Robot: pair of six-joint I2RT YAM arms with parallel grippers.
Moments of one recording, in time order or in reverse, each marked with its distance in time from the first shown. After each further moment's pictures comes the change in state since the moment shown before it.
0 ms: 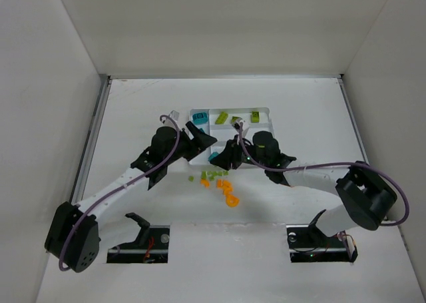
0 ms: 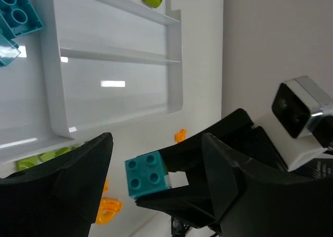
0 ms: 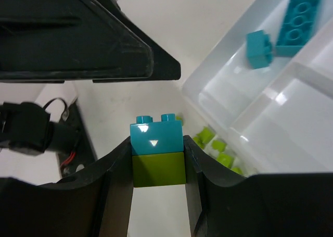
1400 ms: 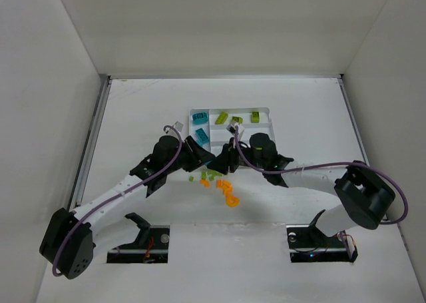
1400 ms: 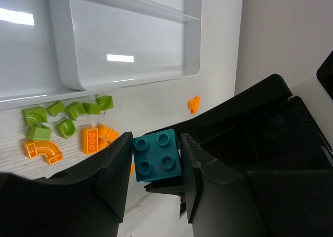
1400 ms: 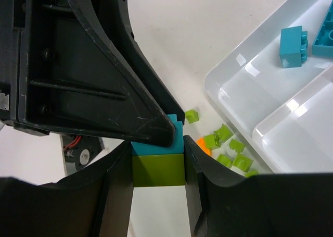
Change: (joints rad) left arm -0.052 -0.109 -0.087 -0.103 0.032 -0.011; right arm 0.047 0.023 0.012 0.006 -0.053 -0.046
